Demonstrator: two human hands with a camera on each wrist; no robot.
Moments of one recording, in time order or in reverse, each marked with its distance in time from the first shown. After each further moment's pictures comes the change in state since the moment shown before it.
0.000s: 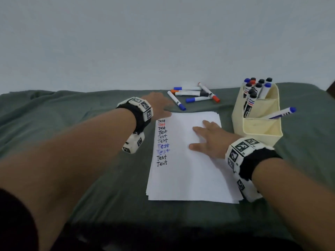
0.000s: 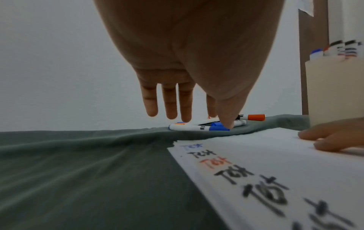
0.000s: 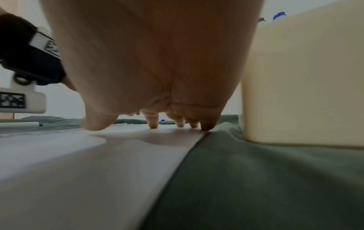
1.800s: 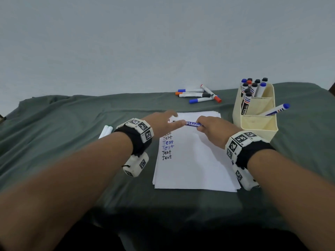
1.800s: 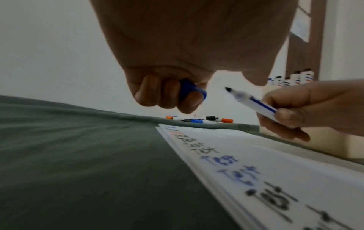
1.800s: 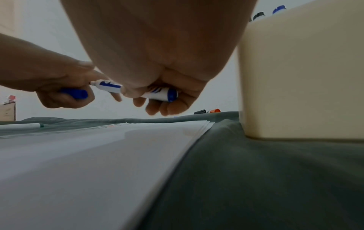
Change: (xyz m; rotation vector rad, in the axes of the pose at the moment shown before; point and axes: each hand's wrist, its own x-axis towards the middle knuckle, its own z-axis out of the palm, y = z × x) left_hand -0.087 0.036 0.013 -0.400 0.061 -0.067; right_hand -0.009 -0.005 -0.016 0.032 0.263 -0.157
